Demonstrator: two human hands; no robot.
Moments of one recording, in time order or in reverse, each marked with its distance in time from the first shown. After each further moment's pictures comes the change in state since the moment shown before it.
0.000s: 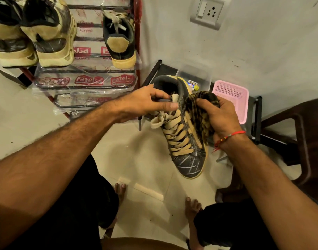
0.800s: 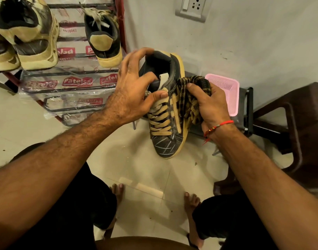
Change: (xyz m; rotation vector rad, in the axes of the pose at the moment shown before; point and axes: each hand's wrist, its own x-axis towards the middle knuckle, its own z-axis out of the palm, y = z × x) left_hand 0.015 -0.008 0.014 0.772 0.610 0.571; right_hand 0.002 -0.007 0.002 0.076 0.059 -0.112
